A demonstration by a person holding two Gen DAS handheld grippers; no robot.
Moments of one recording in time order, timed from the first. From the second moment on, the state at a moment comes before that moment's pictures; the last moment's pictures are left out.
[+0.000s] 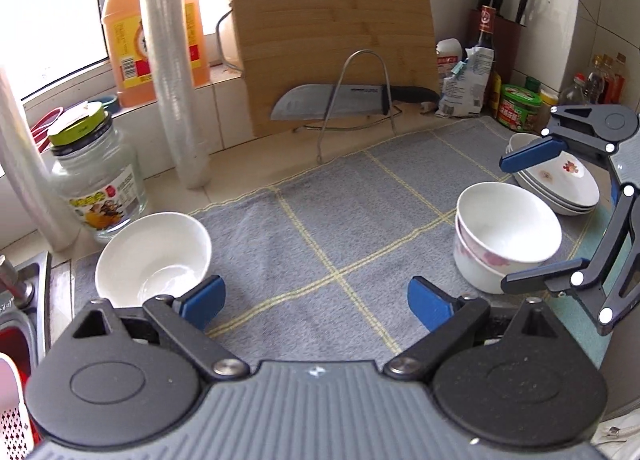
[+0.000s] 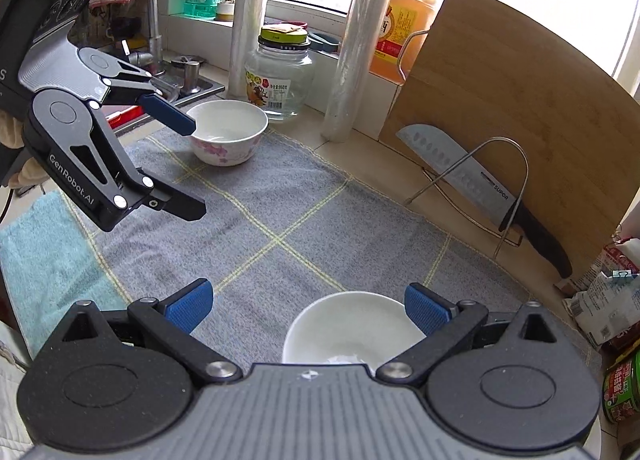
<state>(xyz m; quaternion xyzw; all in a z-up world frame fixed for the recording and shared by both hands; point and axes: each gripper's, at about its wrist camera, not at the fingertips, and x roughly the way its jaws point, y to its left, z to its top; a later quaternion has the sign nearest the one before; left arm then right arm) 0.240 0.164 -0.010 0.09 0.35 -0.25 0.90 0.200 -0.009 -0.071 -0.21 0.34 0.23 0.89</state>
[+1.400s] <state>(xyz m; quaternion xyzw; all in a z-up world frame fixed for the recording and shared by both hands) 0.357 0.278 -0.061 0.28 0.34 -0.42 0.79 0.347 0.158 -0.130 -0.26 0.38 0.32 0.83</state>
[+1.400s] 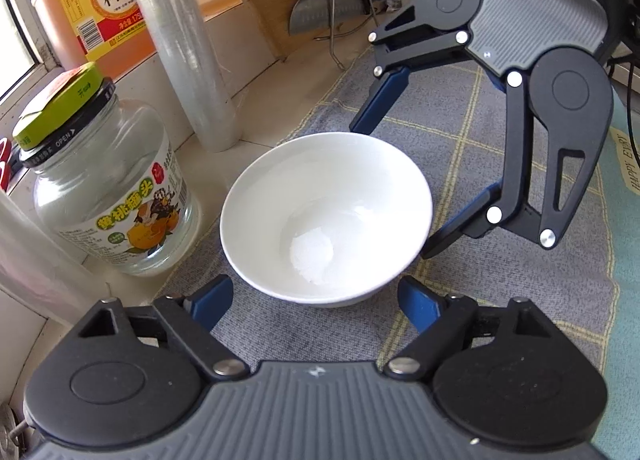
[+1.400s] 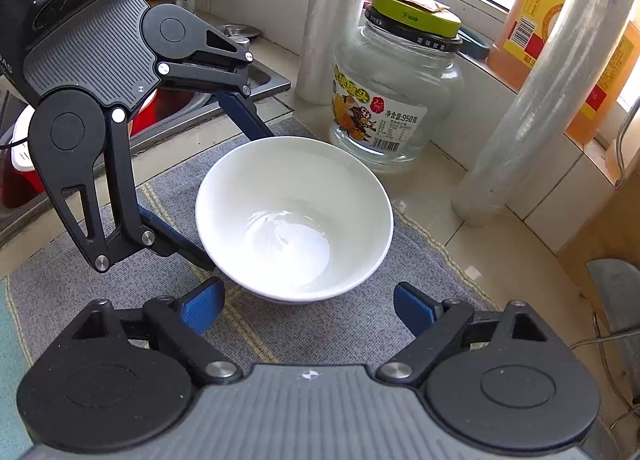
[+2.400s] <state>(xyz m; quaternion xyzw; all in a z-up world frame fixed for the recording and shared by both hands) 0.356 0.280 -0.056 0.33 0.31 -0.47 0.76 0.353 0.165 -0.127 -0.30 0.38 0.36 0.80</state>
